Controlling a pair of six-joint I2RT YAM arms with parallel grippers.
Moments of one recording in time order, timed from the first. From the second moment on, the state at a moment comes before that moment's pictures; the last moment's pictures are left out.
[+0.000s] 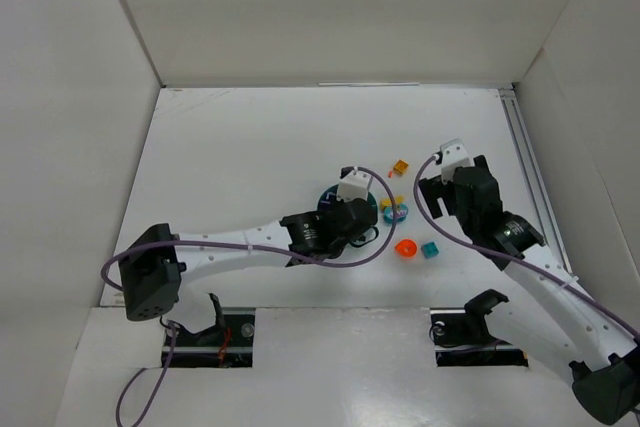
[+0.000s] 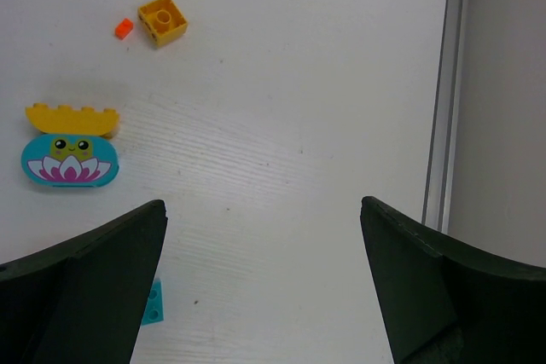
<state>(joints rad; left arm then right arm) -1.21 1.45 1.03 -0.27 -0.61 -0.64 0.50 0.82 0.75 -0.46 0.47 -0.19</state>
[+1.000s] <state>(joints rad) -1.21 1.48 1.05 -0.27 -0.57 -0.60 0.44 0.78 0.69 -0.48 0.19 -0.25</state>
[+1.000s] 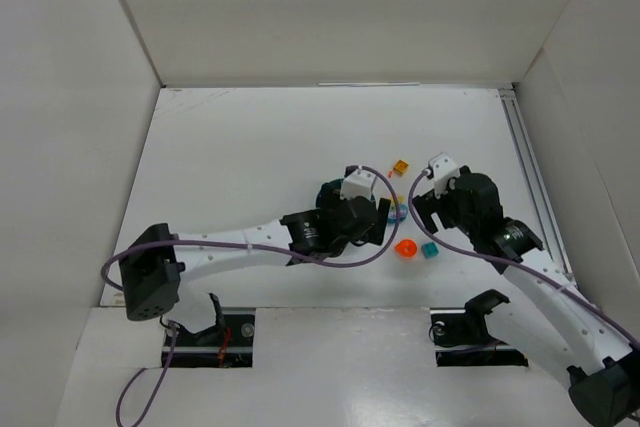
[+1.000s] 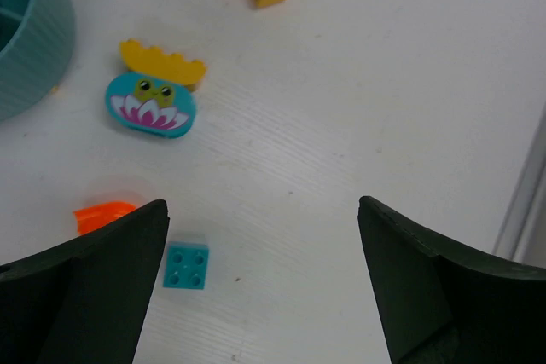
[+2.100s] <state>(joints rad) -0.95 0.86 0.69 -0.42 -0.57 -0.85 0.23 1.22 0.54 -0.34 -0.44 -0.31</state>
